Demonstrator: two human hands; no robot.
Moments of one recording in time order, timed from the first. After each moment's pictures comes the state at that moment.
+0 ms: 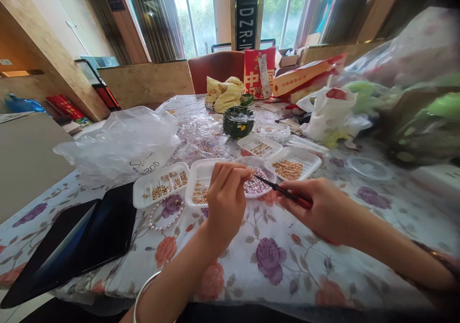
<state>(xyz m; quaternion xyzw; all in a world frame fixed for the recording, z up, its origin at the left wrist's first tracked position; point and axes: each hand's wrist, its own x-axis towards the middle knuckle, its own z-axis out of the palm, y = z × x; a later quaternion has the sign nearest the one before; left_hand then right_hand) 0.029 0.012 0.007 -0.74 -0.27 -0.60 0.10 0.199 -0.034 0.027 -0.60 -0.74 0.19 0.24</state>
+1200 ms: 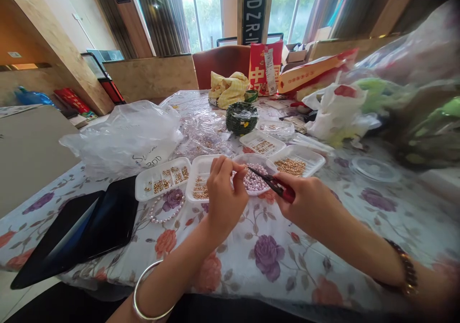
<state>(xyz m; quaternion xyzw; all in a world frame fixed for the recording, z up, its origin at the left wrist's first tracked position) 0.029 0.019 -0.002 -0.72 -0.37 -0.58 0.03 0.183 -0.025 0.012 -0.66 -0.72 0.01 0.22</state>
